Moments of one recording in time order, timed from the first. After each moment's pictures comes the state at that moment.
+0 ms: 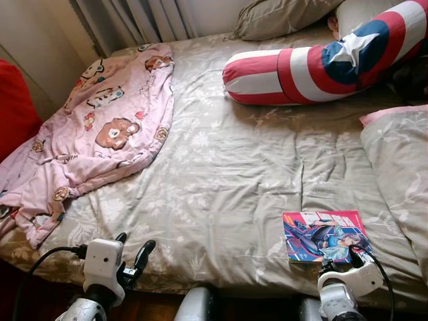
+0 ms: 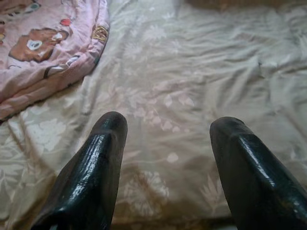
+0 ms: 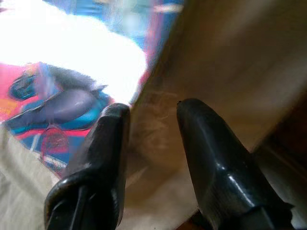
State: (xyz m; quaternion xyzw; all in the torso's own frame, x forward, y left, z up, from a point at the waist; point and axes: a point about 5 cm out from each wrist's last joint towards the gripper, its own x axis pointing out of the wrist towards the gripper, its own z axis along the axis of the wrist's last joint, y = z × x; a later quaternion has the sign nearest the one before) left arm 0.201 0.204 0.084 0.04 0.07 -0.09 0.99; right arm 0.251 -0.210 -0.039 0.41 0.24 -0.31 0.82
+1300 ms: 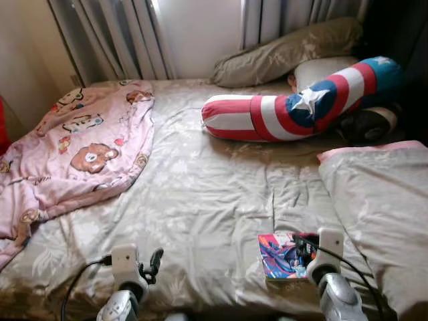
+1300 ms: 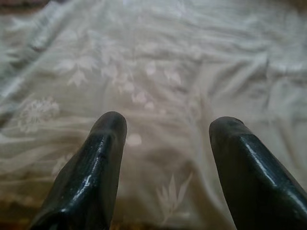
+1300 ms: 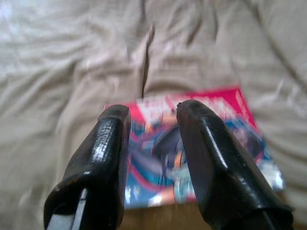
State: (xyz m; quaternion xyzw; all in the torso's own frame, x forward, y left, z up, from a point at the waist) left arm 0.234 0.193 -0.024 -0.07 0.21 0.01 0.97; right arm 0.248 -0.198 -0.031 0.07 0.25 -0.01 0.97
